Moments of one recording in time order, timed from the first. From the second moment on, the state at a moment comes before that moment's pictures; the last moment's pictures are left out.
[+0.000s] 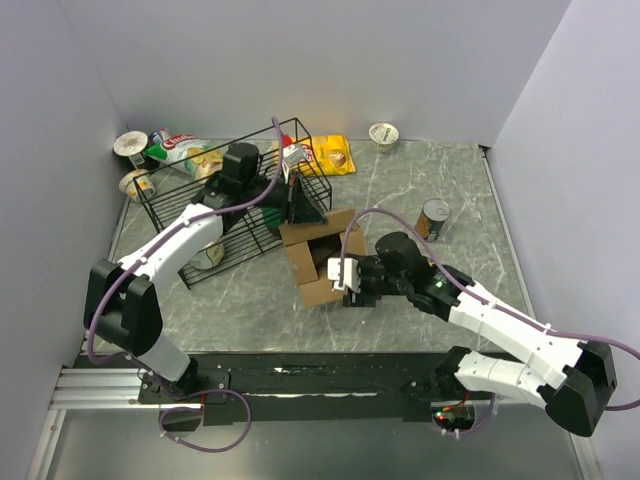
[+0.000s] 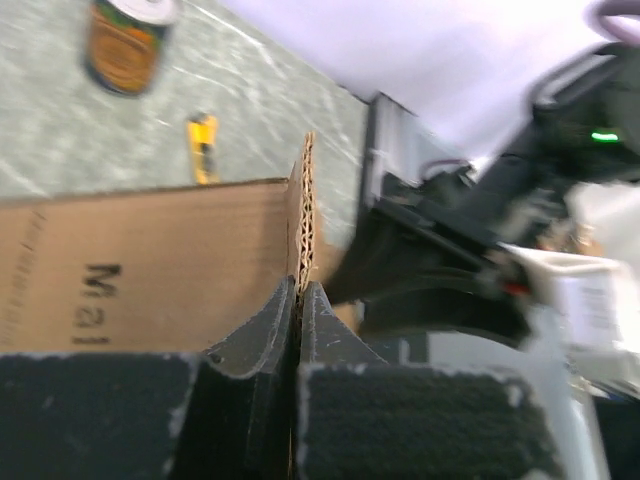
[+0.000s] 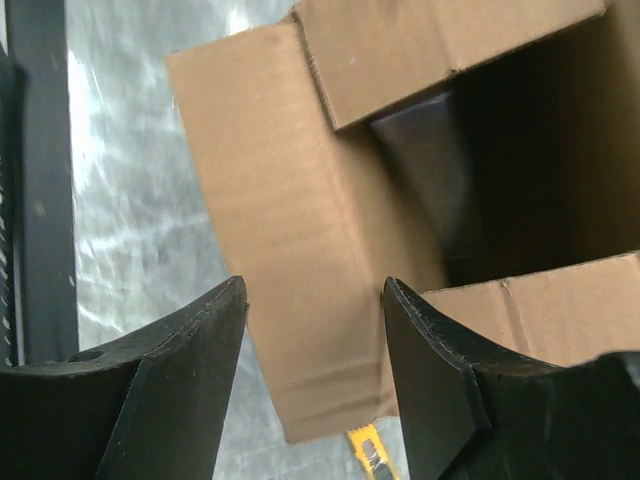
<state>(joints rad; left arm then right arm) -0.46 1.57 1.33 -0.12 1.05 -0.25 0.79 1.00 0.81 -0.45 -0.34 -0.73</state>
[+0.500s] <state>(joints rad) -0.45 1.60 1.24 0.09 1.18 -0.40 0.80 0.95 0.72 -0.40 -0.27 -0.71</state>
